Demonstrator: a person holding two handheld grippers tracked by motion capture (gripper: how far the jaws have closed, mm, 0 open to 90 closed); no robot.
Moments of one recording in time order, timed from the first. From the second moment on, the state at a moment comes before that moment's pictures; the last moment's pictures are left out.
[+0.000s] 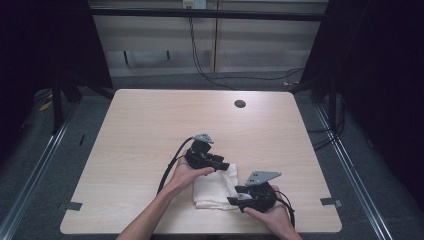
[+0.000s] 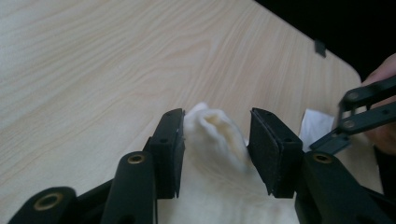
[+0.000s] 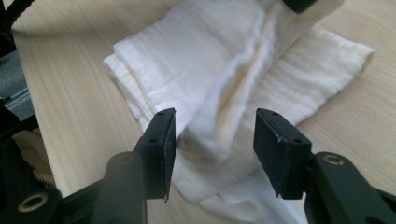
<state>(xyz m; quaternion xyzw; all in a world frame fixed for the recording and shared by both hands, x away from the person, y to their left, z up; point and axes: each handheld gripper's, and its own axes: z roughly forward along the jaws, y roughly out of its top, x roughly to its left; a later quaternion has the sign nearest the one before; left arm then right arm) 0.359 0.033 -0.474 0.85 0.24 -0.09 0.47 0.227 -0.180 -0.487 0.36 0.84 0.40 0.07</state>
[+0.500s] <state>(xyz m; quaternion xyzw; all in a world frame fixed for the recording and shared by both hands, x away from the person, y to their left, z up) 0.365 0.076 -0.460 0.85 0.26 -0.05 0.46 0.240 -0.200 -0.489 0.41 0.83 0.38 0.09</state>
